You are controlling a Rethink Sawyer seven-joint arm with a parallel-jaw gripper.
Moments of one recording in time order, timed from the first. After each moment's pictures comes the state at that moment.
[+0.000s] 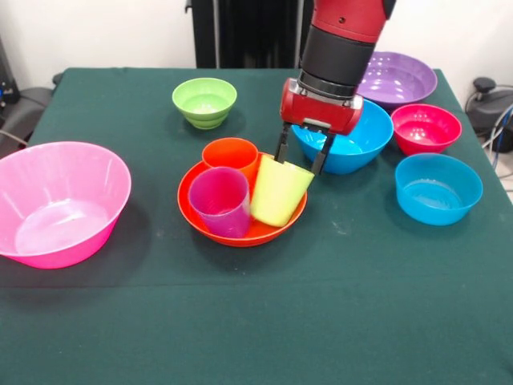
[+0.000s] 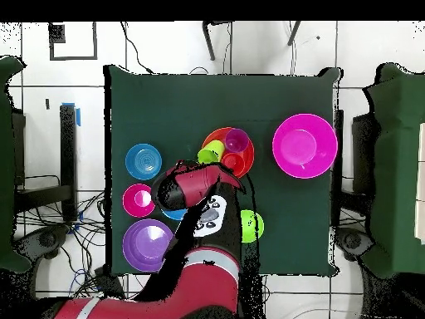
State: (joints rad) arm 0.03 -0.45 -0.18 1.57 -0.32 0.21 2.15
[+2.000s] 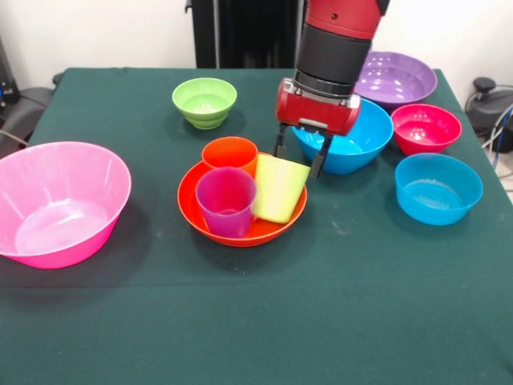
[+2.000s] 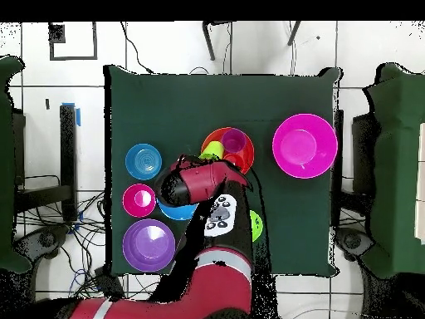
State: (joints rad) arm -0.01 -0.48 -0.14 1.57 -0.31 0.21 2.15
